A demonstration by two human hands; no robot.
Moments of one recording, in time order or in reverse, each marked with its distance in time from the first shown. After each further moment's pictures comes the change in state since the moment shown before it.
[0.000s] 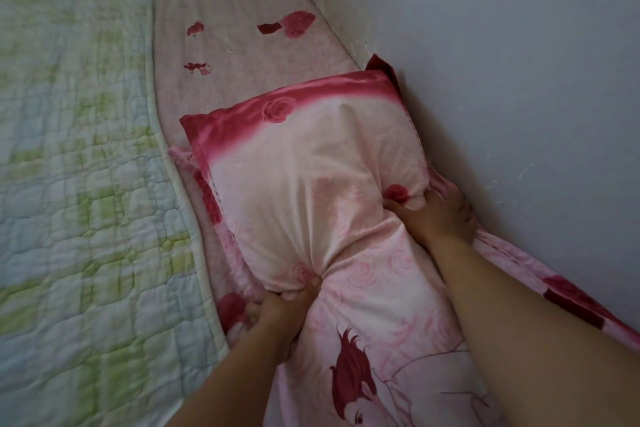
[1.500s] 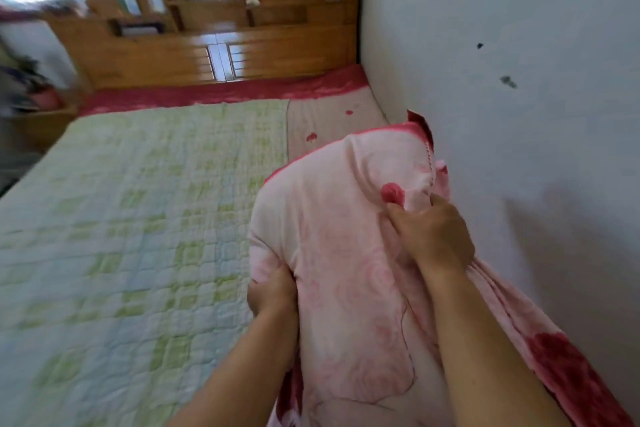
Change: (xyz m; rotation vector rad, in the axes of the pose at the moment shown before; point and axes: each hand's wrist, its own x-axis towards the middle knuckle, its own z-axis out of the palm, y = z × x) left_hand -0.272 0.042 -0.245 -0.703 0.386 0.091; right_hand -0.326 -0.138 -0.250 0.446 0.243 -0.362
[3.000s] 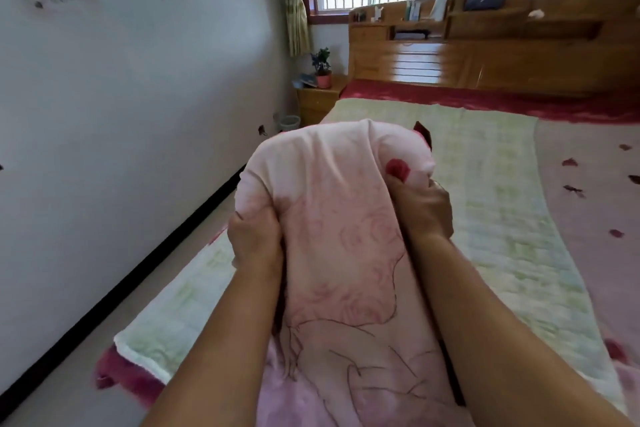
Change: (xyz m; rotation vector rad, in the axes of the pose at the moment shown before) left_hand 0.071 0.122 -0.658 -0.217 0.621 0.305; right_hand -0.461 -0.419 0.156 0.410 -0.528 -0.087
